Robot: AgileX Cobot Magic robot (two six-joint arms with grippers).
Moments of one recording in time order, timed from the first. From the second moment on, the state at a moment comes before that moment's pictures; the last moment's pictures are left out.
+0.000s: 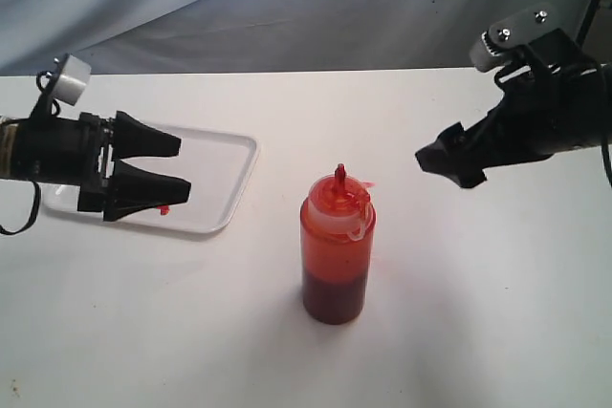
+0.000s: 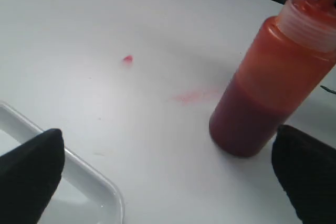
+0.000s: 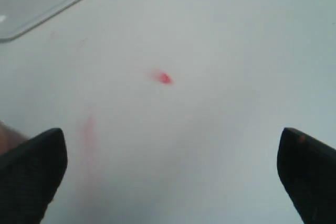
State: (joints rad) left arm 0.12 1.95 -1.00 1.75 -1.21 -1.08; right arm 0.16 1.52 -0.90 0.80 0.42 -1.09
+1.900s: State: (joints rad) left arm 0.05 1.44 -1.00 1.55 -1.22 -1.33; right arm 0.16 1.52 -0.92 1.10 -0.29 -0.83
